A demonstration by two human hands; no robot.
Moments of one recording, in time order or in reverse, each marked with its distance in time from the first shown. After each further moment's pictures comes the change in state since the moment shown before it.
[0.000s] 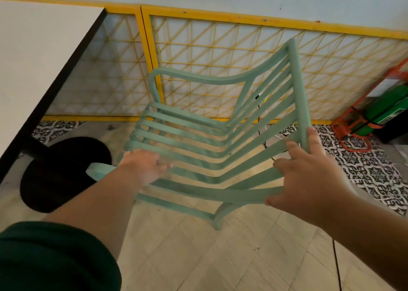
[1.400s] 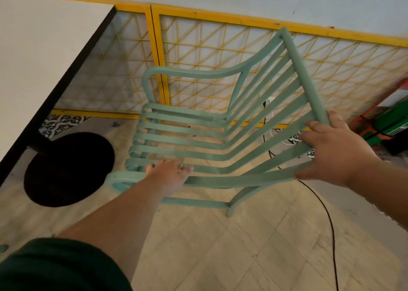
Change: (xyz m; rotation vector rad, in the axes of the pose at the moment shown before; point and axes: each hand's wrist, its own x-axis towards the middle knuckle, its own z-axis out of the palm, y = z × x) left_hand 0.006 0.050 0.016 -0.317 -0.003 -0.058; right_hand 0.088 0.078 -0.003 0.013 0.103 -0.026
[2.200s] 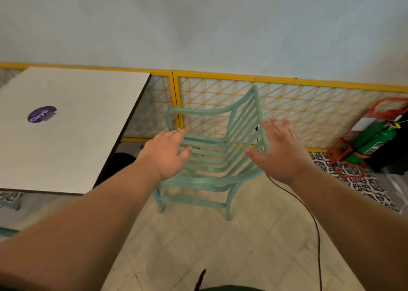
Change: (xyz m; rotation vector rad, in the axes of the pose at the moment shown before) left_hand -0.303 0.080 -0.218 0.047 0.405 0.238; right_hand -0.185 -0.003 -0.170 0.603 0.301 -0.038
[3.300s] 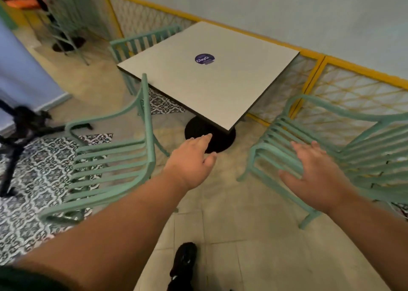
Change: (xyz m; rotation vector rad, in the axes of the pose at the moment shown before) left_hand -0.314 -0.173 0.016 -0.226 0.129 -0.556; right_hand -0.117 -0.228 0.122 0.008 -0.265 -0.503
